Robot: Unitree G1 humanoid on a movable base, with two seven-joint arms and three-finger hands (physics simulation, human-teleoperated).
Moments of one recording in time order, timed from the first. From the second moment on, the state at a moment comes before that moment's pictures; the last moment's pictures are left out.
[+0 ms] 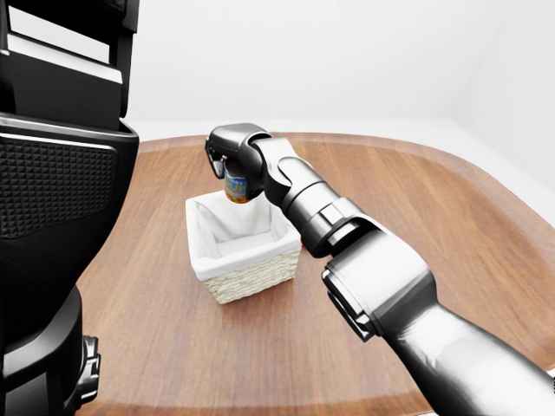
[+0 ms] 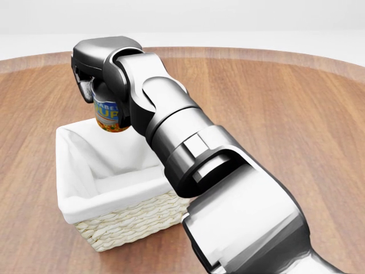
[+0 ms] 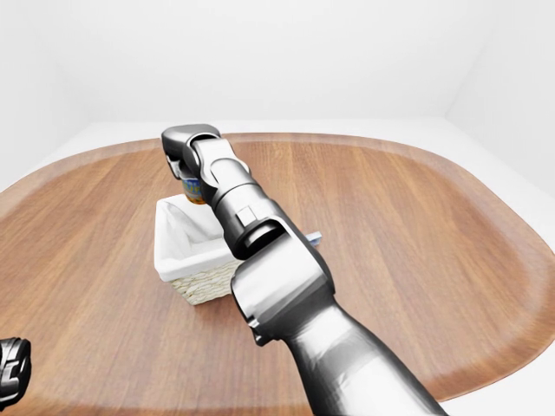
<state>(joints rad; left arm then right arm) -0.74 0.71 0.08 -1.05 -1.36 0.09 0.52 -1.60 0.18 0.08 1.35 -1.10 0.02 0.27</state>
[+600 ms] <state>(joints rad) -0.72 0.69 0.04 -1.05 -1.29 0.09 0.52 -1.53 0.25 0.08 1.38 -1.16 -0.01 0.24</state>
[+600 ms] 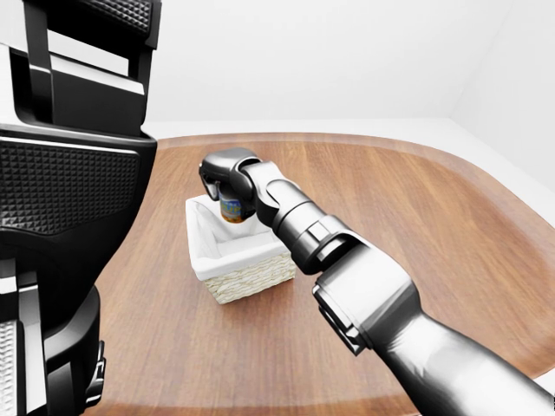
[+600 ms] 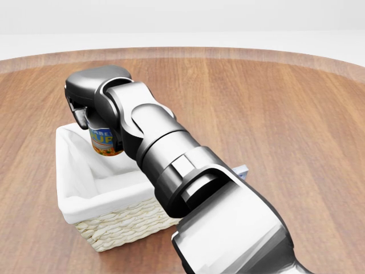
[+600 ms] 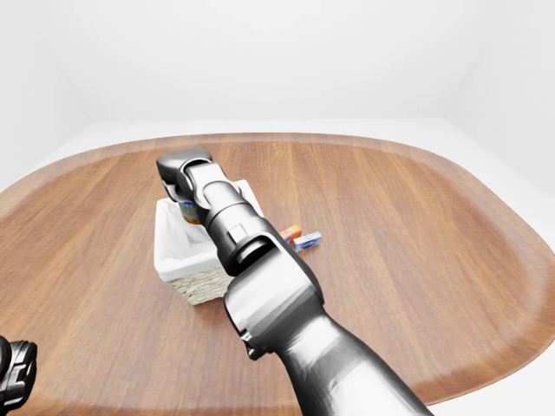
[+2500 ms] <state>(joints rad) -0.76 0.69 -0.02 -1.05 -1.28 0.09 0.52 -1.42 0.31 0.04 1.39 -1.32 0.01 0.21</state>
